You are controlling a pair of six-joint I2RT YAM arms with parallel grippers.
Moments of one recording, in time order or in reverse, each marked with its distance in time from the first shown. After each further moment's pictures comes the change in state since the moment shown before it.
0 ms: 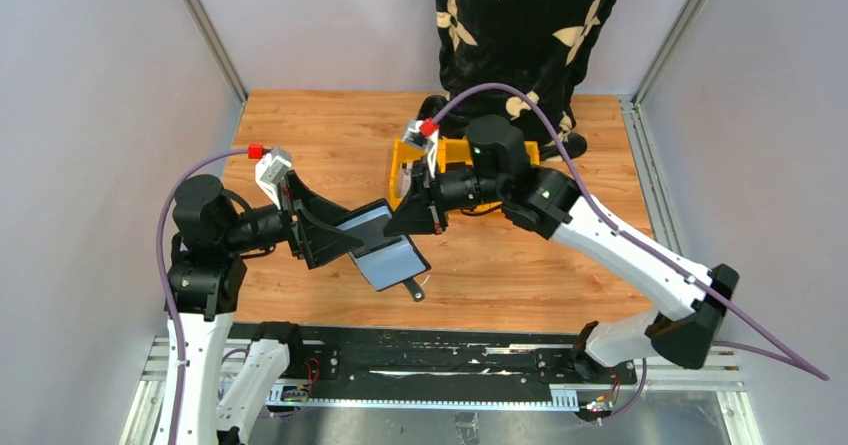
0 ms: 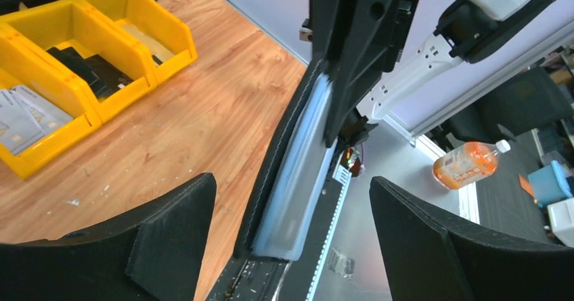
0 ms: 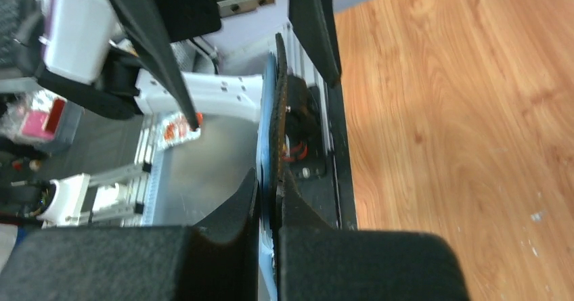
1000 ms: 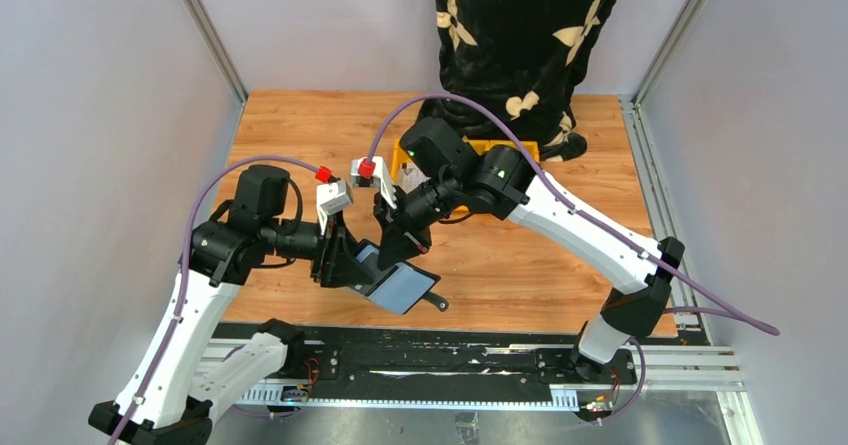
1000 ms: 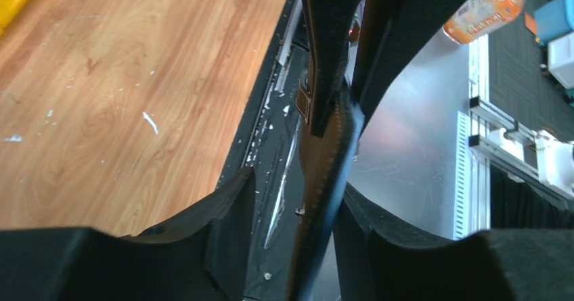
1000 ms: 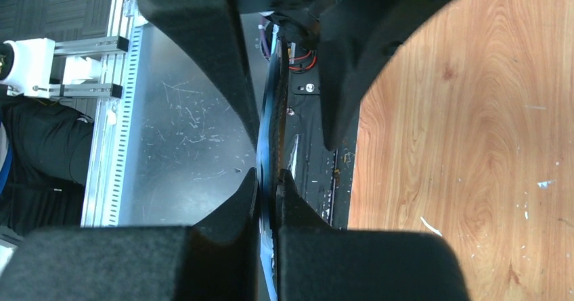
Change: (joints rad) left arm -0.315 0.179 0.108 -0.542 -0.142 0.562; right arm 0.127 0.316 0.484 -0.703 -0.009 -0.436
